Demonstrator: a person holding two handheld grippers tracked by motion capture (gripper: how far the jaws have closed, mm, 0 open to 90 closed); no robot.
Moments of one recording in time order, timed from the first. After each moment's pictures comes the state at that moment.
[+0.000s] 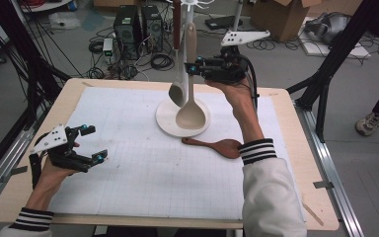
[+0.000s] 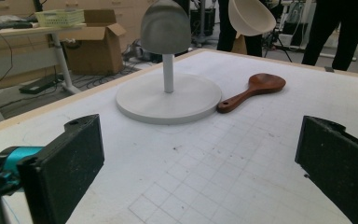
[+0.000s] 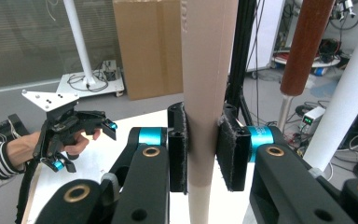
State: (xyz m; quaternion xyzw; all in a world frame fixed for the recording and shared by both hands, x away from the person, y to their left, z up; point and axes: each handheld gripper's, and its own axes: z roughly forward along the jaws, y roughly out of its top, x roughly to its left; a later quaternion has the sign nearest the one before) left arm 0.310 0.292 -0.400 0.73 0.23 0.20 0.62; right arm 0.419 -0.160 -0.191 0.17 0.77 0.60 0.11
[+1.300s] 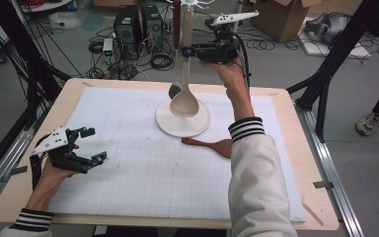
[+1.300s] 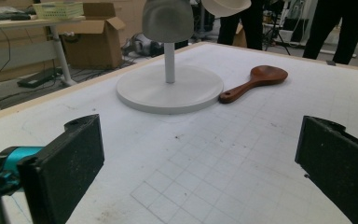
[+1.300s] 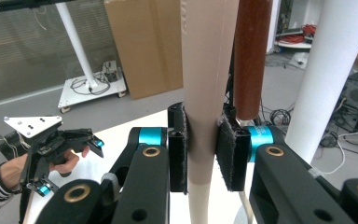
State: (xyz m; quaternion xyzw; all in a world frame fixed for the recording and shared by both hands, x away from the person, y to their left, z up) left arm 0.313 0.296 -0.408 0.73 0.23 0.19 0.61; right arm 0.474 -0.150 -0.183 0.20 0.78 0.59 0.07
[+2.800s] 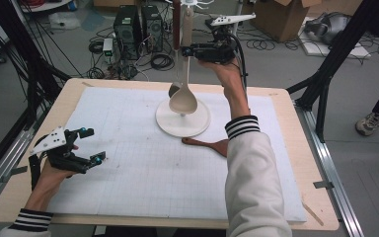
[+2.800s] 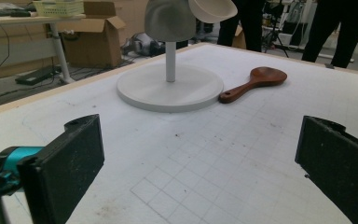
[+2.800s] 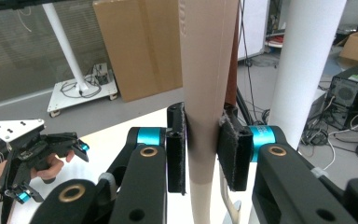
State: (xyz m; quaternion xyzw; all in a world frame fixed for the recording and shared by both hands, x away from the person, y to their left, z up) left arm 0.313 0.300 -0.411 0.73 0.24 0.19 0.62; right arm 0.484 -0.148 -0.192 0.21 0.77 0.60 0.08
